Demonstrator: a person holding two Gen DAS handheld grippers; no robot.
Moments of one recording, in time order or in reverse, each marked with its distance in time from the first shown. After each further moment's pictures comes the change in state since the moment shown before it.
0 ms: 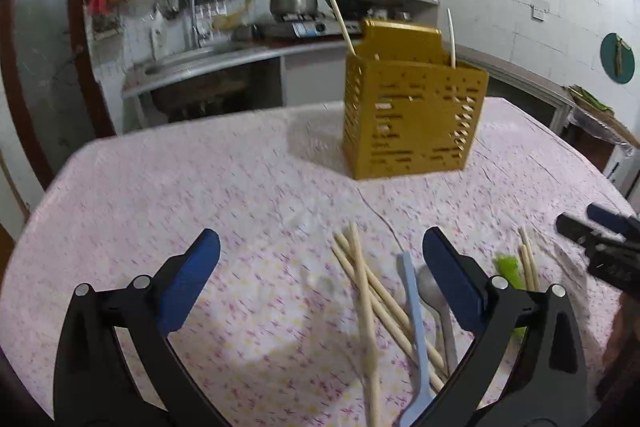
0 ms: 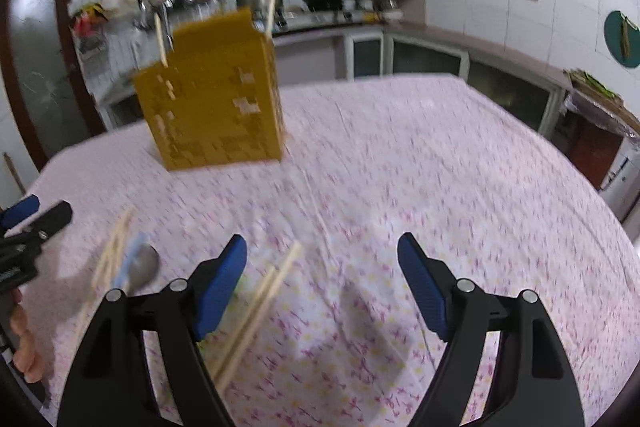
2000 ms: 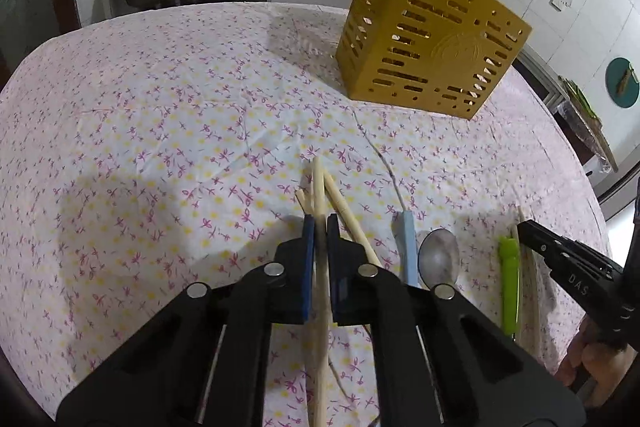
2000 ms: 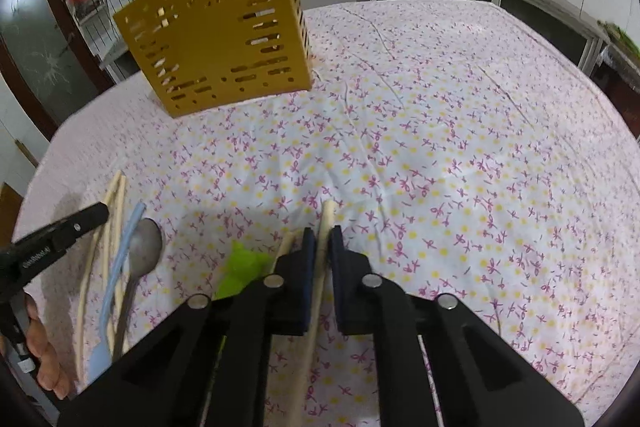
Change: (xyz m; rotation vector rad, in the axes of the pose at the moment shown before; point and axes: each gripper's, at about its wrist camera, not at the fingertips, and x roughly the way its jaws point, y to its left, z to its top) left arm 0.067 0.009 -0.005 -0.169 0.317 -0.125; right arm 0.056 0.019 0.005 0.038 0.259 0.119
